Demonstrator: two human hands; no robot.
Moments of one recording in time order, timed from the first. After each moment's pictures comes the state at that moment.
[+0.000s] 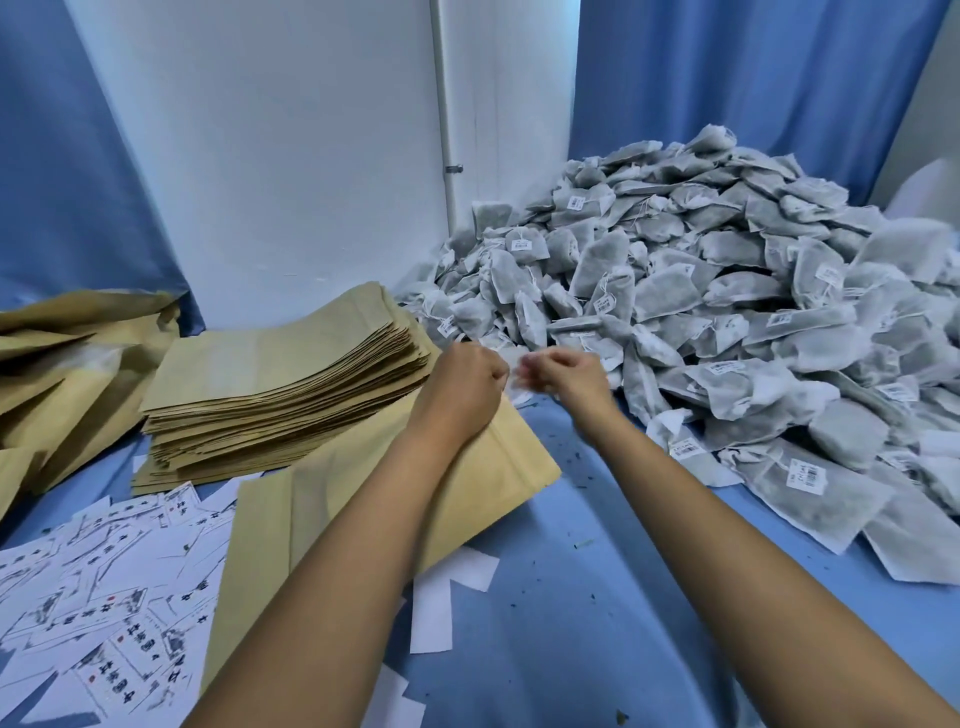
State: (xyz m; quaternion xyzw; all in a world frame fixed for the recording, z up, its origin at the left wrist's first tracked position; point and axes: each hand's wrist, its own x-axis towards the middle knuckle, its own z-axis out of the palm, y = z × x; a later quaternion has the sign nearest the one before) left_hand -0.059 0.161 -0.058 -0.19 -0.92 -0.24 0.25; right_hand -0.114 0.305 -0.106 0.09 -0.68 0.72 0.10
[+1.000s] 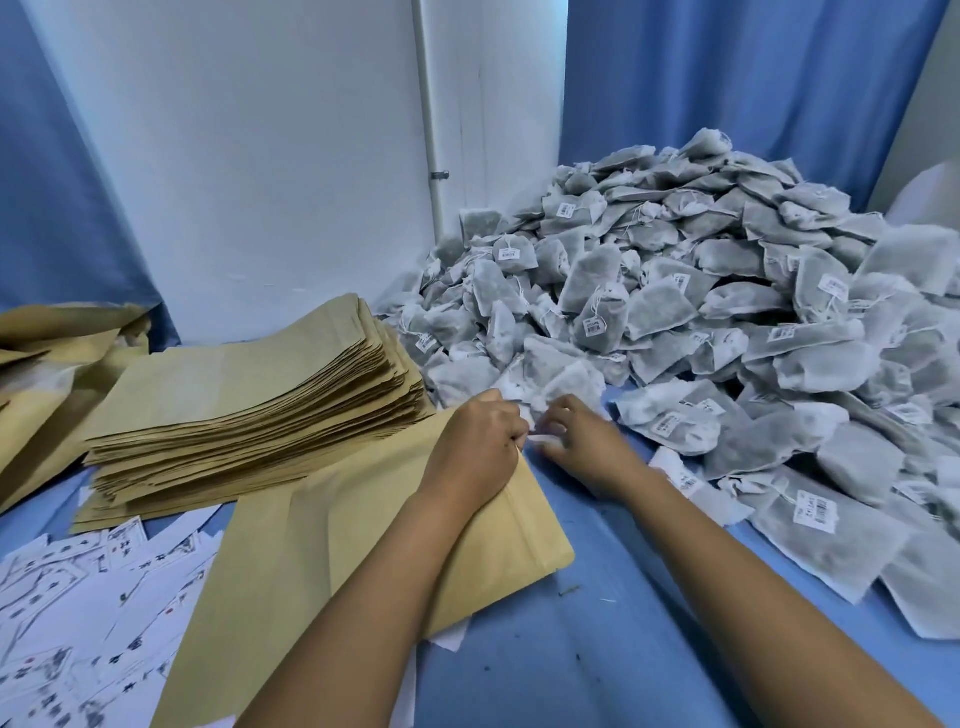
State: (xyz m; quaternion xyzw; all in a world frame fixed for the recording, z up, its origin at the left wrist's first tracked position) left_hand -0.070 0.191 -0.099 -0.28 -0.88 -0.26 0.28; right_hand -0.147 0.356 -0.160 0.17 -0.94 0.27 0.13
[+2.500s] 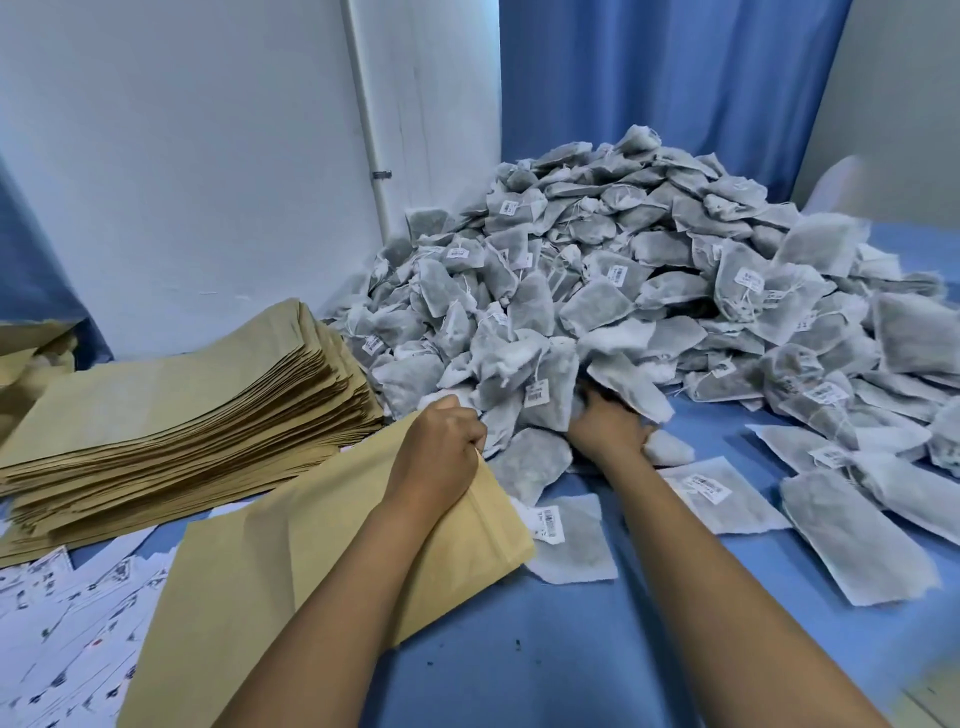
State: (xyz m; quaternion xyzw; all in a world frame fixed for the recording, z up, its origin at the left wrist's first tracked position) left_hand -0.067 0.211 -0.105 -0.28 -0.89 -0.25 0.26; right_hand -0.140 0.416 -0.148 -0.11 -0.96 0.26 0.08
